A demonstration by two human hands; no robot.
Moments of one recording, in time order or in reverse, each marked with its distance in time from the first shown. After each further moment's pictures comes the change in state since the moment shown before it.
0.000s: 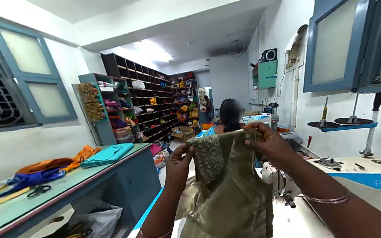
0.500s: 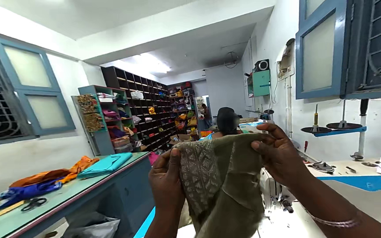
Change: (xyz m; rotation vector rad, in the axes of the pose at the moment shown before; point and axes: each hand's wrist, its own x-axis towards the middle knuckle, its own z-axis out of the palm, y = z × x) left_hand -0.017 0.055 0.013 -0.223 0.249 0.112; right_hand -0.029 -0.022 0.011 0.401 0.108 -0.235
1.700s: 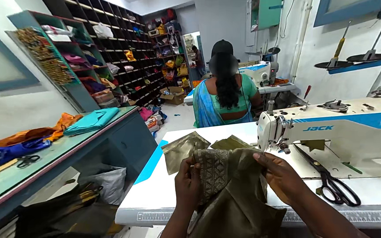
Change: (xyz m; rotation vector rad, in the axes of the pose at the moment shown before) left_hand -0.135 -0.093 -0.077 0.508 -0.298 -0.167; right_hand -0.152 0.068 -0.017 -0.095 0.304 0.720
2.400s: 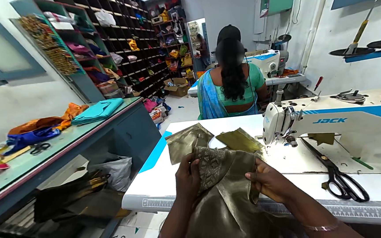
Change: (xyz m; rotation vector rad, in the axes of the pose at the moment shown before) left_hand -0.014 -0.032 -0.011 0.321 0.015 0.170; right_hand 0.008 0.047 -0.012 0.145 -0.354 0.339
